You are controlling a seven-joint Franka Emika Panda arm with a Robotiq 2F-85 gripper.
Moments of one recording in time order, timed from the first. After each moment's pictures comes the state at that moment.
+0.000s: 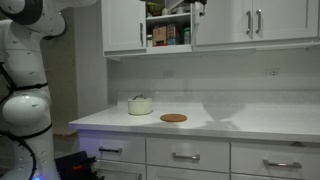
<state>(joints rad) -0.02 -0.08 -0.53 -1.51 0.98 2.53 -1.10</state>
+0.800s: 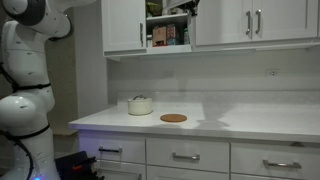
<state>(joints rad) -0.21 -0.02 -0.41 -1.40 1.09 2.11 -1.17</state>
